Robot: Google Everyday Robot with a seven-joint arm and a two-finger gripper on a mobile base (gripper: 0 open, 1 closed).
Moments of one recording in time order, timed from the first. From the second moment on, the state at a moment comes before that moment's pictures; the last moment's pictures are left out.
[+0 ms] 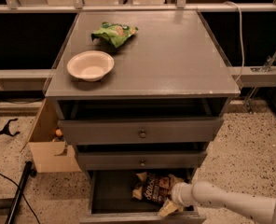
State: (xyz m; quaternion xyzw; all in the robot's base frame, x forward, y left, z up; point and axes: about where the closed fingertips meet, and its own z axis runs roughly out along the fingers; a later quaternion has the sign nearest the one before) arm 0.492 -0.132 0.258 -0.54 0.77 0.14 0.30
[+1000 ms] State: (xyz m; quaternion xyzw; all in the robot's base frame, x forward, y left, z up) arm 0.525 -0.107 0.197 -0.55 0.76 0.14 0.31
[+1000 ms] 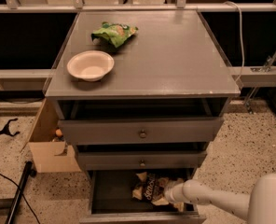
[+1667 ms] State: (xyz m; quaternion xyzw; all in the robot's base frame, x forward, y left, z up) arm 0.530 -0.108 0.186 -0.55 0.76 0.14 0.32
